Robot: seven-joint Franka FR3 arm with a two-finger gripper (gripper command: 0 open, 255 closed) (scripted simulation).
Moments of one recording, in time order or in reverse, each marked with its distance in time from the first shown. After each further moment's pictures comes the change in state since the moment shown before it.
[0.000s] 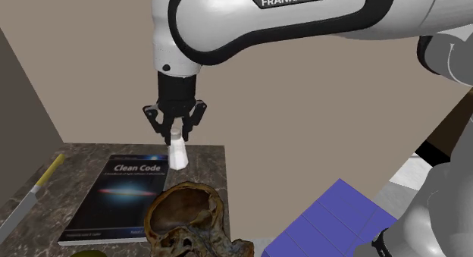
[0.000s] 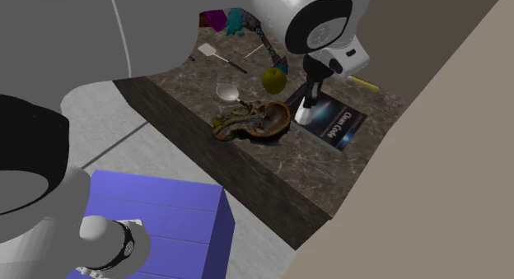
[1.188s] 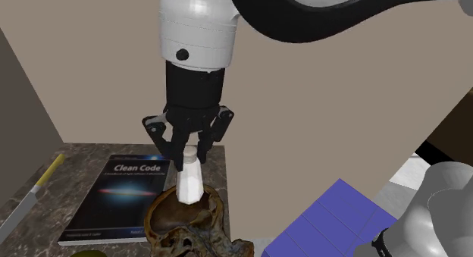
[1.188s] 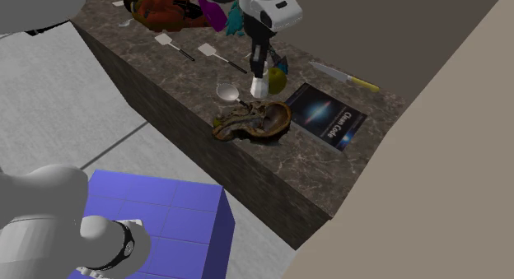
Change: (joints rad) arm 0.056 -0.292 0.074 -0.182 0.124 -0.071 0.114
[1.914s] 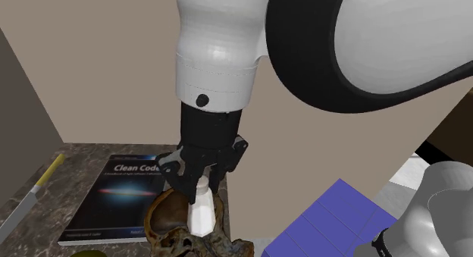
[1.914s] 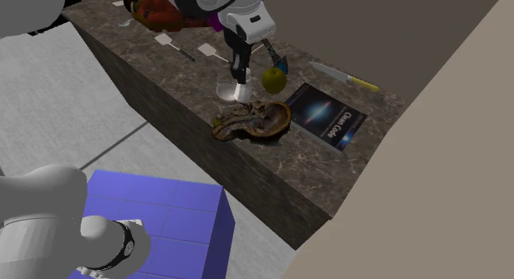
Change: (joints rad) arm 0.027 -0.099 0.023 -0.171 0.054 0.087 0.023
